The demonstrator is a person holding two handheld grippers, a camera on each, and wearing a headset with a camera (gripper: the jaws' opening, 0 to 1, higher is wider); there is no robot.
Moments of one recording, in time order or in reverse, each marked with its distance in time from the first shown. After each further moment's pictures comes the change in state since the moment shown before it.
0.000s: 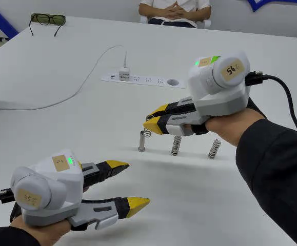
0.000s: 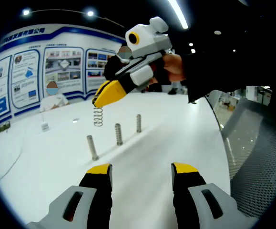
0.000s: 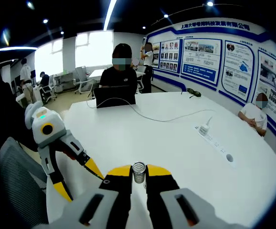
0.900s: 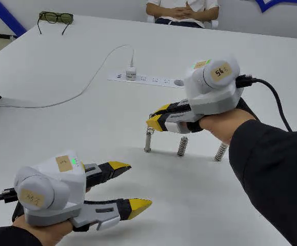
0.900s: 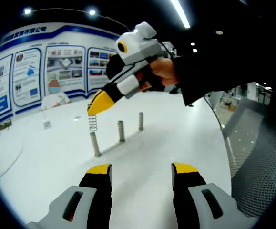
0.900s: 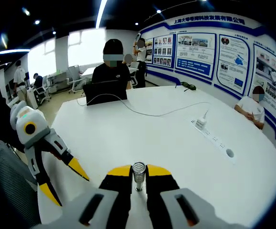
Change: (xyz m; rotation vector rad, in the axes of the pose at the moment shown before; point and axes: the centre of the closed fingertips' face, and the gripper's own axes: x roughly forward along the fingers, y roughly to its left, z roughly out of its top) left arm -0.004 0.005 -0.006 -0.010 0.008 0.011; right arm 0.026 -0.019 -0.012 0.041 0.036 -0.036
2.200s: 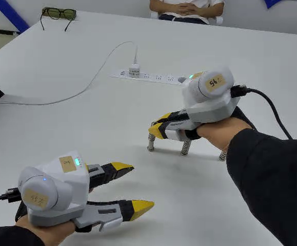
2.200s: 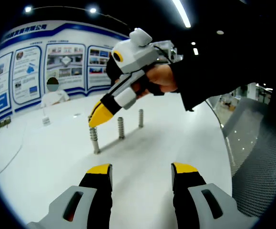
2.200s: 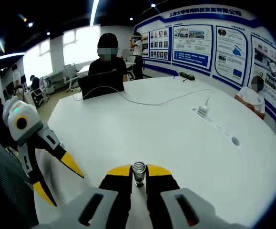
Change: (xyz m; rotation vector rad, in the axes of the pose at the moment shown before) left arm 0.002 0.001 -0.007 -0.012 0.014 -0.005; right arm 0.021 -0.001 -0.028 0.051 0.052 -0.001
